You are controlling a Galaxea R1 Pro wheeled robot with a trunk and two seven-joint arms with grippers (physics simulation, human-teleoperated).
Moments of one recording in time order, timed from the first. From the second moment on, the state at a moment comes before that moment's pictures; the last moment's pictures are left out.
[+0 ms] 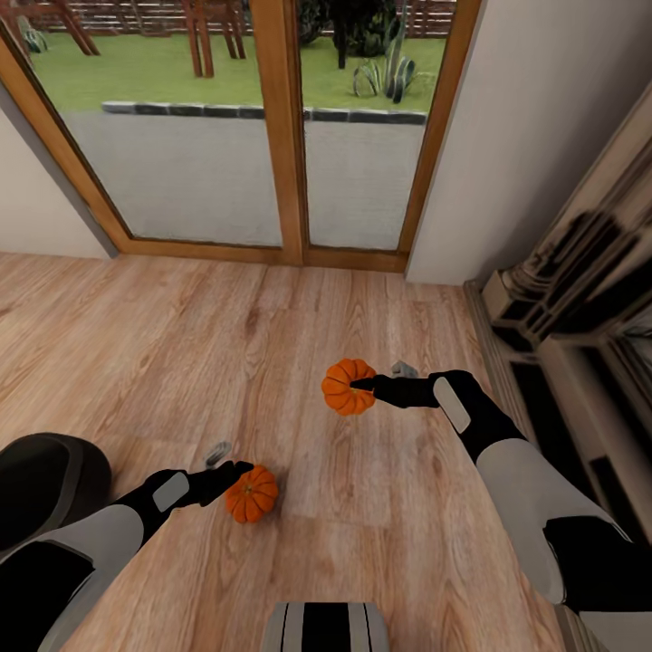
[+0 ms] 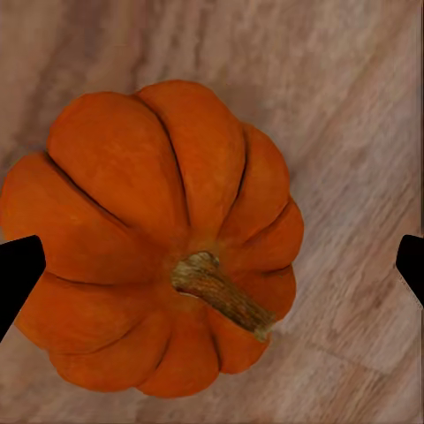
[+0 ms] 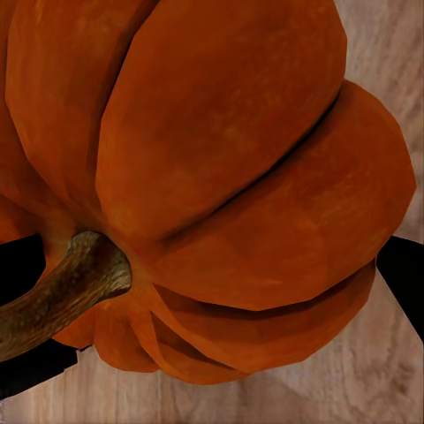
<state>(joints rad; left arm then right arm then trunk) -0.92 0.13 -0.42 -0.11 1.01 0.39 -0.25 -1.05 -0.02 0.08 -0.63 -0.45 0.82 0.43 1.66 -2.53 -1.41</state>
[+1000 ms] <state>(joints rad) -0.92 0.13 -0.42 -0.11 1.01 0.39 -0.25 -1.05 0.00 0.09 -0.62 -0.46 0.82 0.42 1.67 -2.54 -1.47</state>
